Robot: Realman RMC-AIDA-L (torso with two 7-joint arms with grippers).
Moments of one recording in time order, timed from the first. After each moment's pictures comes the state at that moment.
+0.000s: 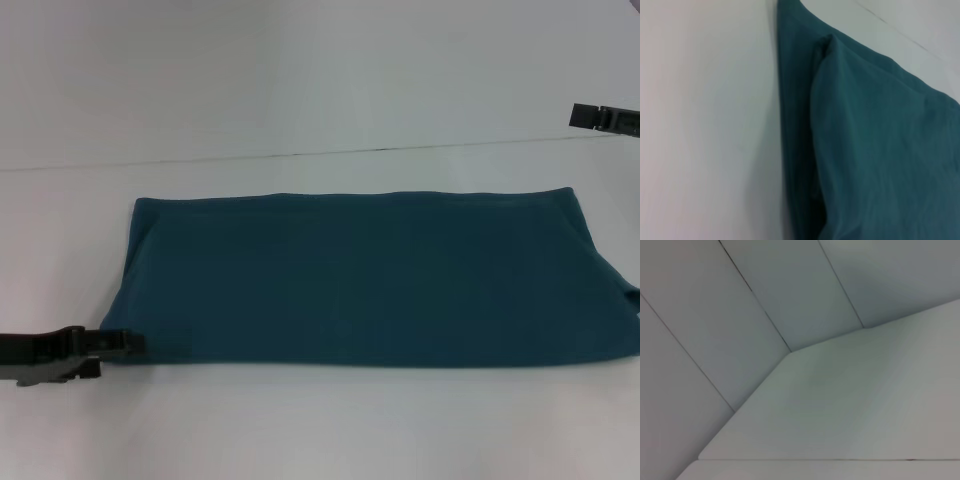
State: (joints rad) left arm -0.57 -2.06 0.57 0.81 2.46 1.44 -2.45; right arm 0.58 1.91 -0.38 -0.81 -2.06 -1.51 2.02
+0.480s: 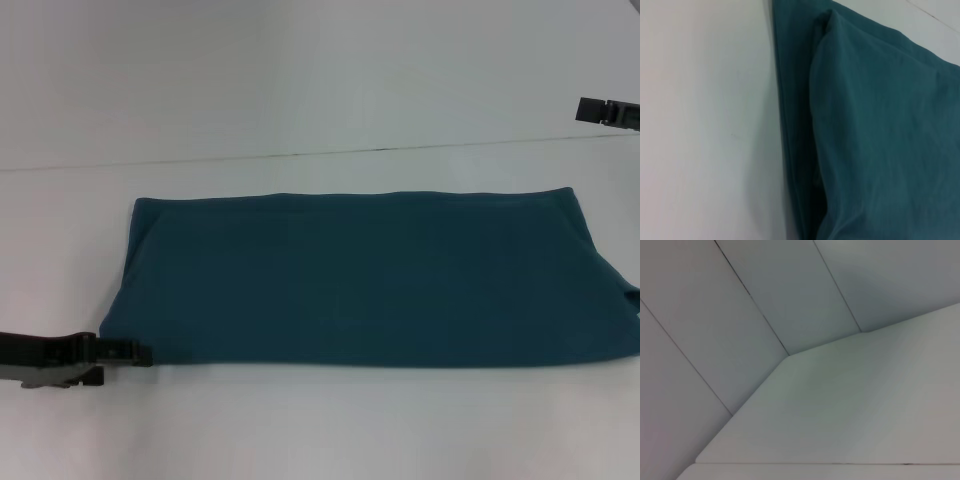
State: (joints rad) left arm -0.60 -2.05 0.63 0.81 2.52 1.44 -2.48; right arm 0.58 1.90 -0.38 -0.82 -2.05 -1.51 2.03
